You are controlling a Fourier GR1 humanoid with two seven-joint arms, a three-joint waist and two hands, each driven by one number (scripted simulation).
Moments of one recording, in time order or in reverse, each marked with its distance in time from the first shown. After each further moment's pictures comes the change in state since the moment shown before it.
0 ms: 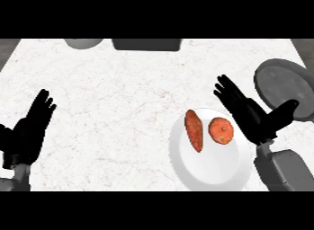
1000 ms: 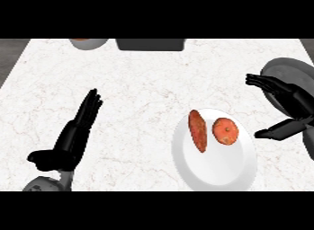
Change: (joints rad) left arm -0.034 -0.175 -0.177 -0.052 -0.128 -0.084 -0.219; right arm -0.176 -0.271 -0.102 0.408 0.297 0.406 -0.681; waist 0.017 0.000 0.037
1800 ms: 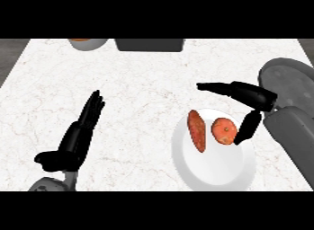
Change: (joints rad) left arm 0.007 -0.041 0.013 0.025 -0.039 -0.010 -0.014; right arm -0.200 0.030 0.331 -0.004 0.454 -0.061 0.091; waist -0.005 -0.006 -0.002
